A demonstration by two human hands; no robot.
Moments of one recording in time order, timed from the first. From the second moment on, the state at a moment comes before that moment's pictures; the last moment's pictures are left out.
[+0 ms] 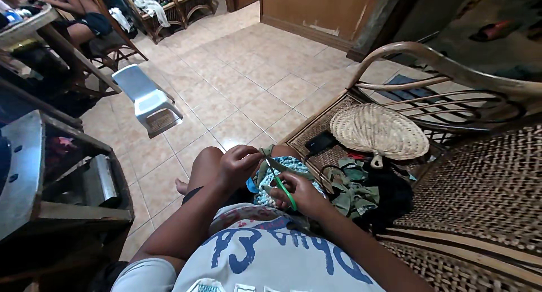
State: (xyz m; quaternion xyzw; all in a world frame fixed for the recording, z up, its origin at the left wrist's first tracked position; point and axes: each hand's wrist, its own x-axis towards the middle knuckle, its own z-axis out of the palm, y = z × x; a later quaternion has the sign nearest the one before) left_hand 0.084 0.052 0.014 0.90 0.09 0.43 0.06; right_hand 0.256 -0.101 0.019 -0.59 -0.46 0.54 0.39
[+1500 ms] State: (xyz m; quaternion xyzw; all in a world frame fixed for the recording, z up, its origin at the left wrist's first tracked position) left_hand 0.080 0.048 0.012 0.91 0.11 0.39 0.10; right_hand 0.262 -0.098 0.004 -0.61 -0.48 0.50 0.39
